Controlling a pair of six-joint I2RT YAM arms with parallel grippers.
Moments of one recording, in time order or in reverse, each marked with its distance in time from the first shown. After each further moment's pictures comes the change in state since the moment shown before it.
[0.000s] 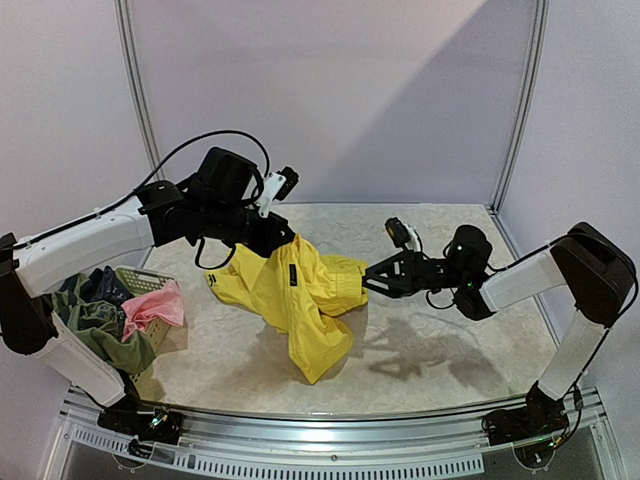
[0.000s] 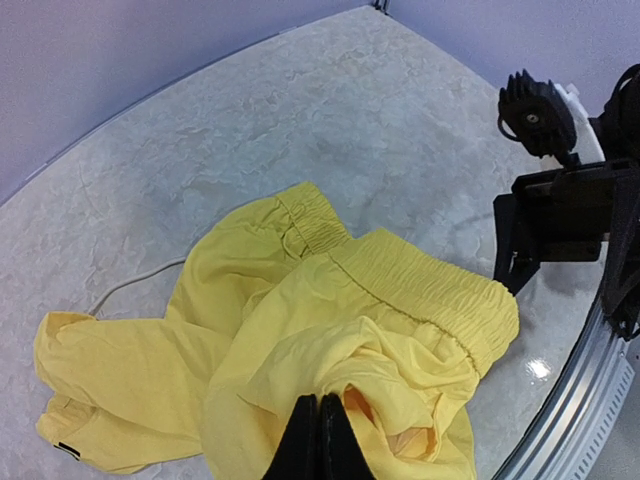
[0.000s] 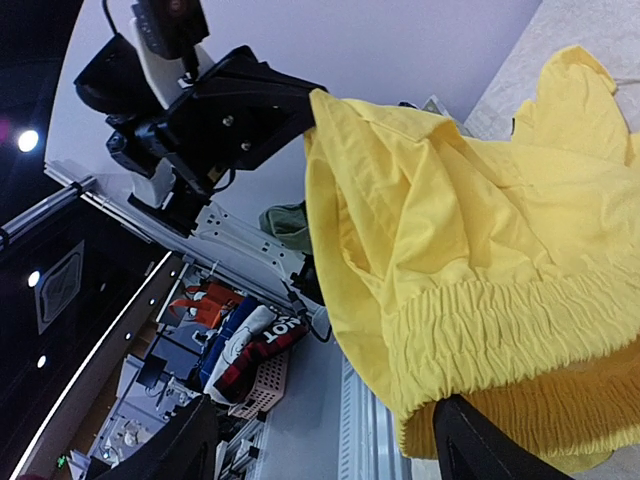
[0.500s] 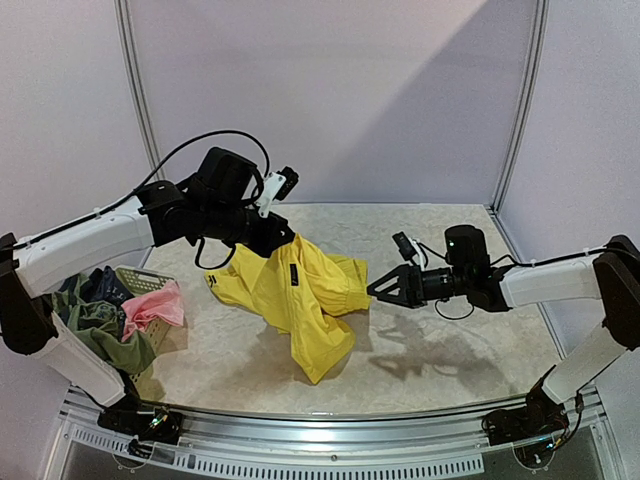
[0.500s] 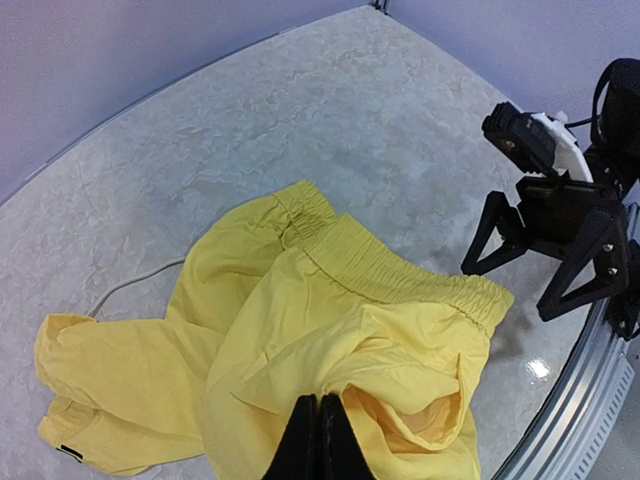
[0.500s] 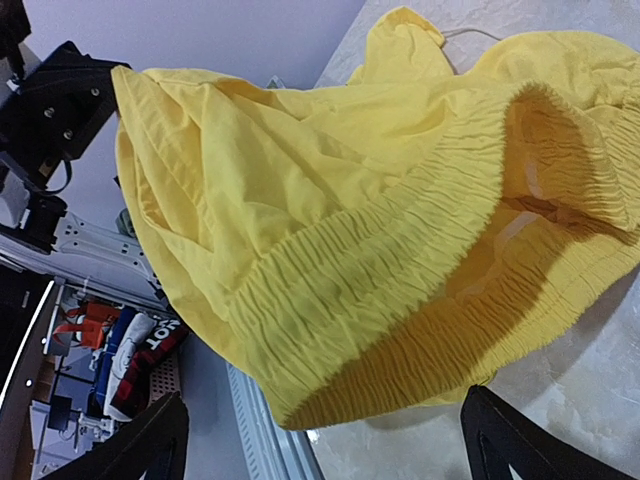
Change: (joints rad) left arm 0.000 0.000 0.000 0.000 -0.001 0.000; right arm 0.000 -0.206 0.011 -0.767 0.241 -0.449
